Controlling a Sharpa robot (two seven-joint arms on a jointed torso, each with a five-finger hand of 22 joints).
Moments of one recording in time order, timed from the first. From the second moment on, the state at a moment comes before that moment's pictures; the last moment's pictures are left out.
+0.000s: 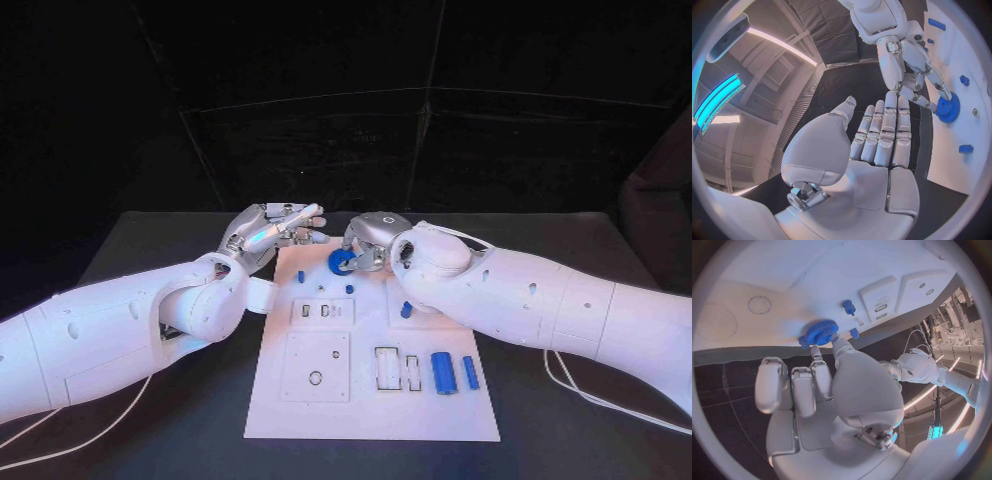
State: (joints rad) left arm 1.19 -0.84 -0.05 1.51 -0.01 -0.25 0.50; left_hand 1.25 0.02 0.15 0.06 0.06 0.97 0.21 0.12 0.07 1.08 0.16 0.12 0.07 1.18 0.10 0.16 0.20 0.17 0.97 0.22 0.23 0.07; right arm 1.22 -0.40 -0.02 1.21 -1.67 -0.26 -0.26; right_hand 1.29 -0.03 0.03 0.16 0.14 0.93 0.16 0.09 0.07 1.42 0.07 1.34 1.31 1.47 -0.01 1.52 1.31 0.08 1.43 0.09 1.42 1.24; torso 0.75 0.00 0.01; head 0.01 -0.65
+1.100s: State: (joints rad) left arm 1.19 -0.85 -0.05 1.49 -0.01 -0.25 0.50; left_hand 1.25 0.02 0.15 0.06 0.06 0.97 0.21 0.12 0.07 1.08 0.16 0.12 0.07 1.18 0.10 0.16 0.20 0.17 0.97 0.22 0.23 0.07; right arm 1.22 -0.63 -0.02 1.38 -1.55 -0.33 -0.18; right_hand 1.30 -0.02 -0.05 0.20 0.24 0.89 0.17 0.07 0.07 1.42 0.08 1.35 1.31 1.47 0.00 1.53 1.31 0.08 1.43 0.10 1.43 1.25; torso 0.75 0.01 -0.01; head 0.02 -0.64
